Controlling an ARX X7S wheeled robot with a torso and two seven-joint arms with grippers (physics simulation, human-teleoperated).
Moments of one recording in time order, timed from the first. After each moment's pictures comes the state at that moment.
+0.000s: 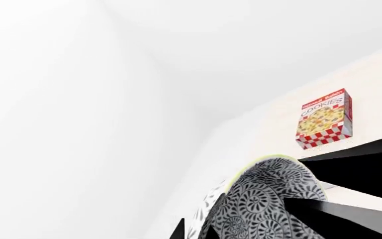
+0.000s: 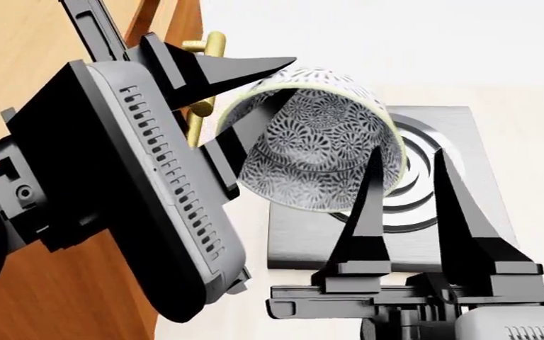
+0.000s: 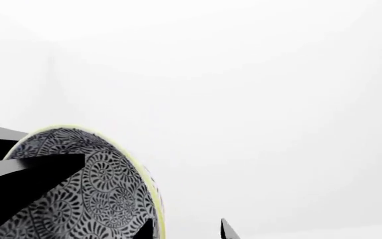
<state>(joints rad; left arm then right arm) -1.58 -0.55 1.10 0.51 -0.90 -0.68 -0.20 0.26 0.51 -0.31 -0.77 0.52 0.18 0.57</state>
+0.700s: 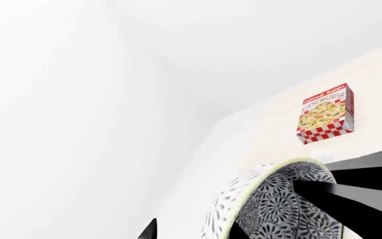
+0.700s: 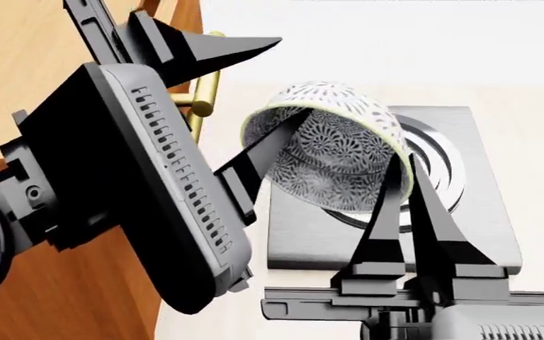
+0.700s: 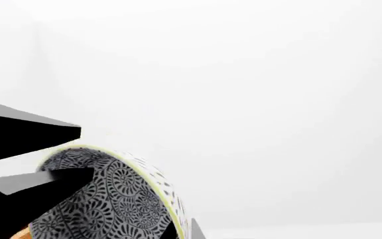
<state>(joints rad) -1.57 -0.54 1.10 0.50 -0.90 -0.69 -0.21 0.28 0.54 -0.34 -0.83 0.49 0.30 0.66</state>
